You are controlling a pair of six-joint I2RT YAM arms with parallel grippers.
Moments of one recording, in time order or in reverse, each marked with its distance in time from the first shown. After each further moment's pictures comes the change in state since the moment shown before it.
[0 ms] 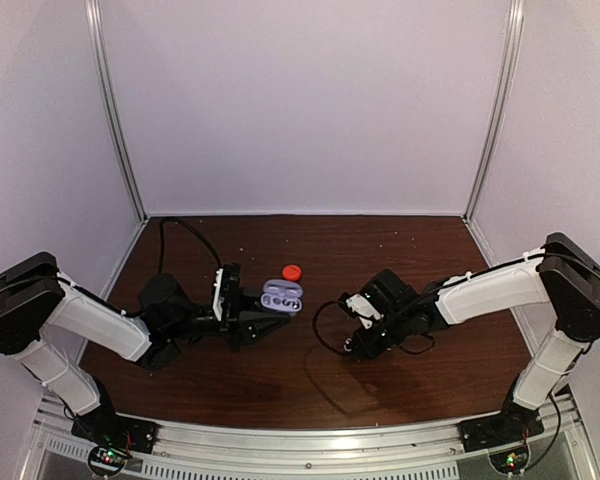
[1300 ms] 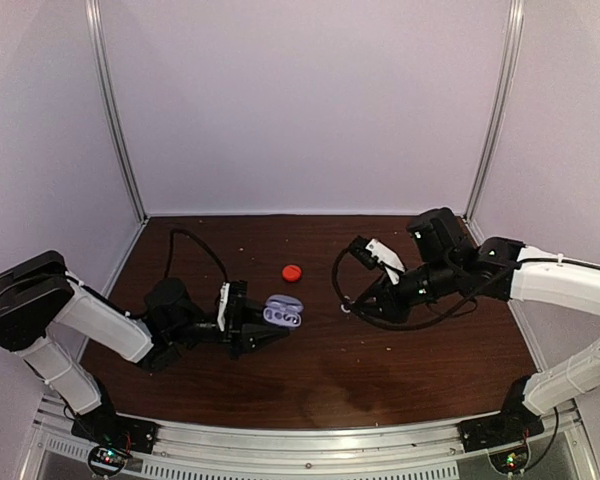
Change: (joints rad) left arm 0.021 0.033 -0.026 -0.059 0.040 0.140; right arm -0.020 -0.407 0.150 -0.242 -0.245 -0.182
